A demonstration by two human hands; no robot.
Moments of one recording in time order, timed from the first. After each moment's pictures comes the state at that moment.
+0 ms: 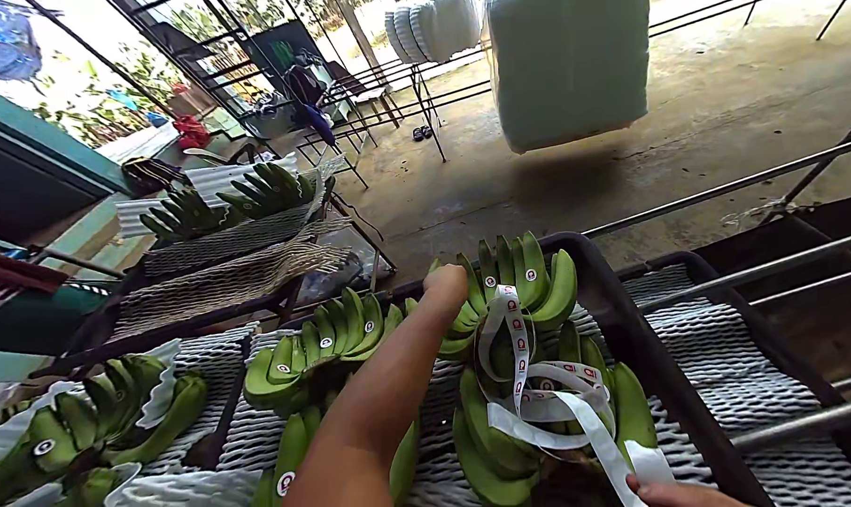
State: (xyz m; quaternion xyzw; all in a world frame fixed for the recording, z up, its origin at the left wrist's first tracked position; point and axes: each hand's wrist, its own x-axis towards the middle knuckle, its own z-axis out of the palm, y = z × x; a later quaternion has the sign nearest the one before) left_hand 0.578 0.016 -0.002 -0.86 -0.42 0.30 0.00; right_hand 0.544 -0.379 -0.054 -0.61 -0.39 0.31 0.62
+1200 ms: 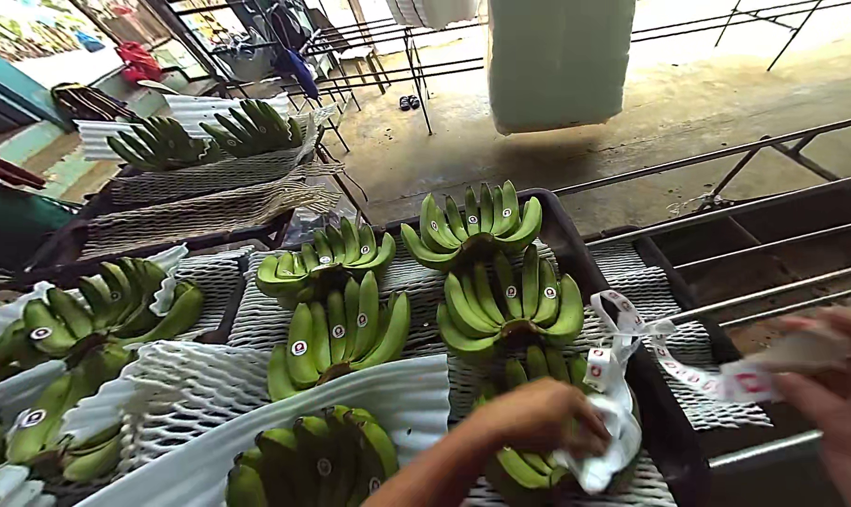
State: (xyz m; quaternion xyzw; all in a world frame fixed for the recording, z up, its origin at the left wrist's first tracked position) left_hand 0.386 -0.258 -0.024 -0.86 0.11 0.14 -0.48; right_hand 0.520 -0.505 0.032 -0.65 -0.33 0.06 0.68
